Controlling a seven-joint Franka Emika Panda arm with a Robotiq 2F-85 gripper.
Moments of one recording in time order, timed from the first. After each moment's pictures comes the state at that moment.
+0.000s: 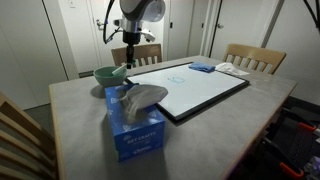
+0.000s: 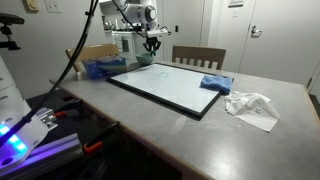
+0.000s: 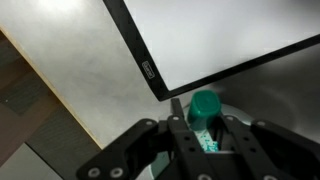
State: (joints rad) arm 0.17 1.07 0.18 -0.99 -0.13 2.22 -0.81
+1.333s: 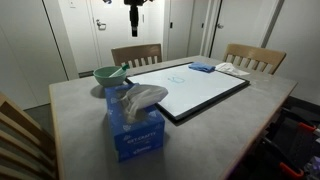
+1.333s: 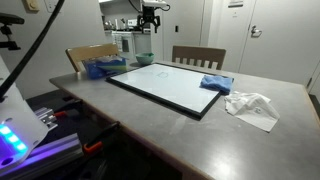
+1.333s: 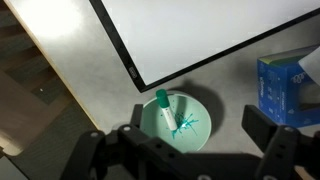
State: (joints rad) arm 0.18 0.86 0.18 -0.93 -0.13 1.81 -0.79
